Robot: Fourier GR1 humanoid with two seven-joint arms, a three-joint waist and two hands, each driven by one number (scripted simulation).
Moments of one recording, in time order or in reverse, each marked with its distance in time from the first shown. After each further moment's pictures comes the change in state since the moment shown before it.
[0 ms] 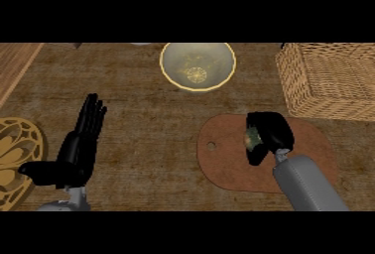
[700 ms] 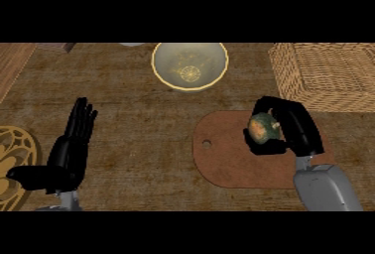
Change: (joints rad) left arm 0.035 0.012 0.038 -0.012 0.007 0.000 -0.004; right arm 0.114 0.022 -0.142 -0.448 -0.295 0.006 -0.151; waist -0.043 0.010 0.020
